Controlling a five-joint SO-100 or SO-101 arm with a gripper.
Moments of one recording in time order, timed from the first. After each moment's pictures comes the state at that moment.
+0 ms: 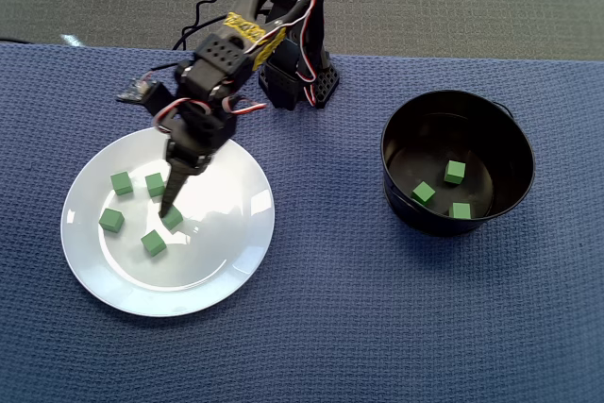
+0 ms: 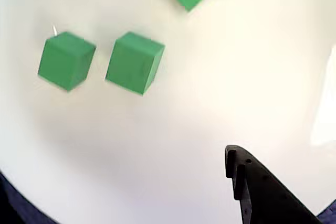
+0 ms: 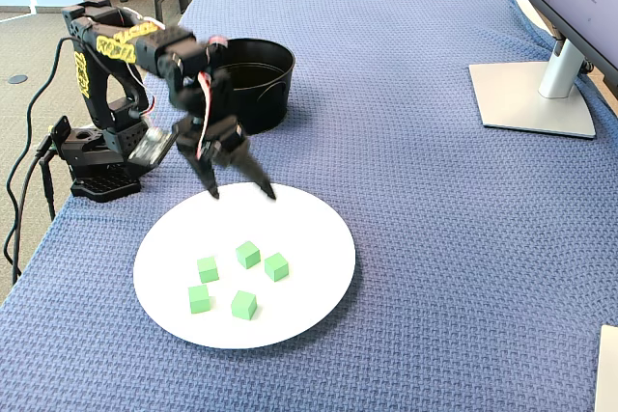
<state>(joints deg) 36.6 91.8 96.9 70.8 -11.2</state>
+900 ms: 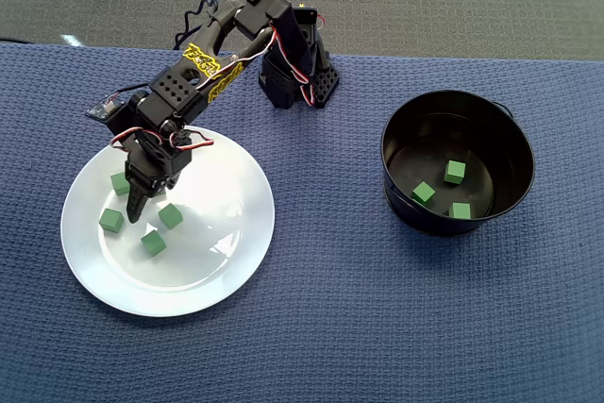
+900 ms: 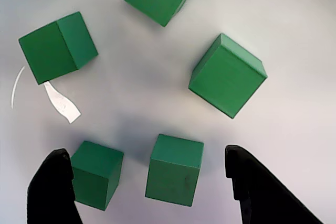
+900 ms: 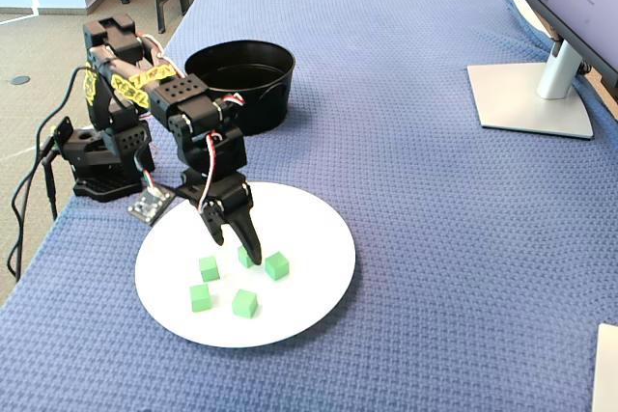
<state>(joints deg) 42.3 71.6 83.7 66.0 -9.7</state>
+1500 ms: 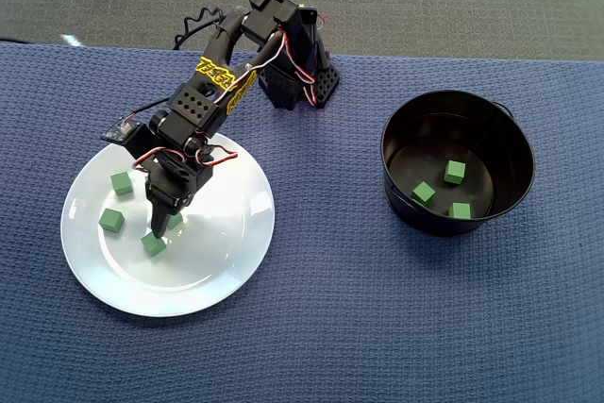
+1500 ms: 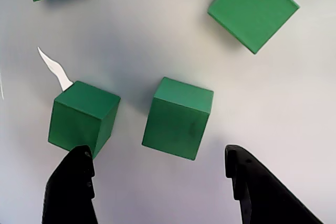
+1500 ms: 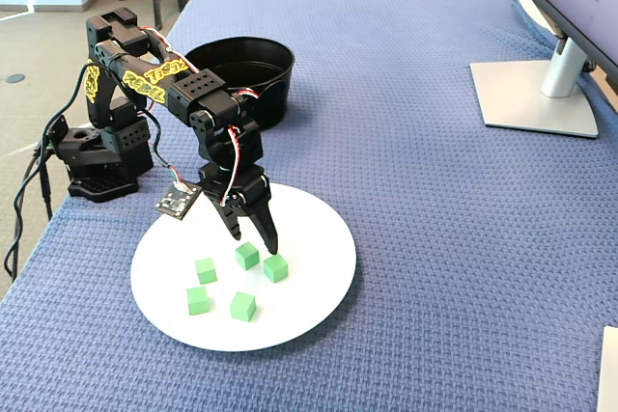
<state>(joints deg) 35.8 71.7 86.7 62.2 -8.1</state>
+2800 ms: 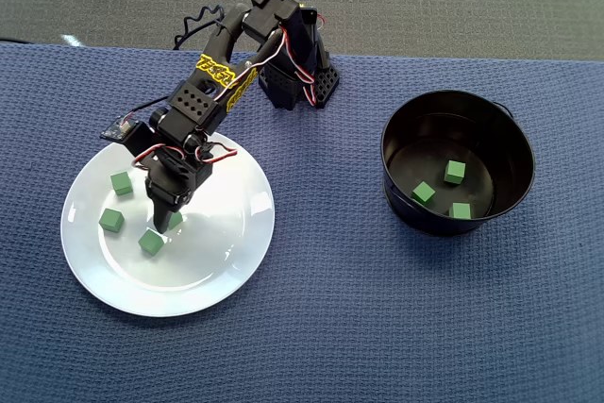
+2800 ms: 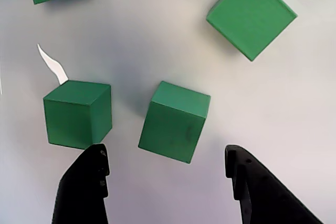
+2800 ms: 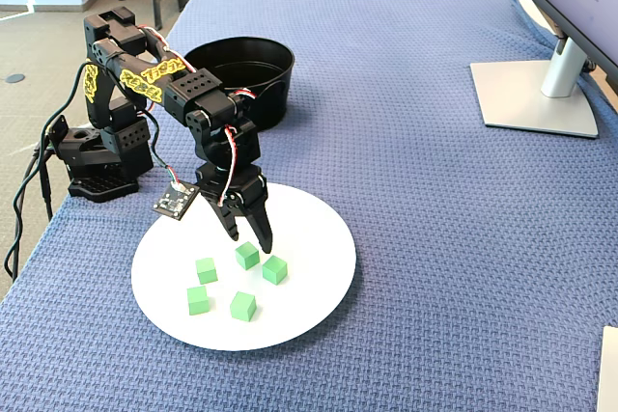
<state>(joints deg) 36.1 72.9 88.9 61.3 -9.8</state>
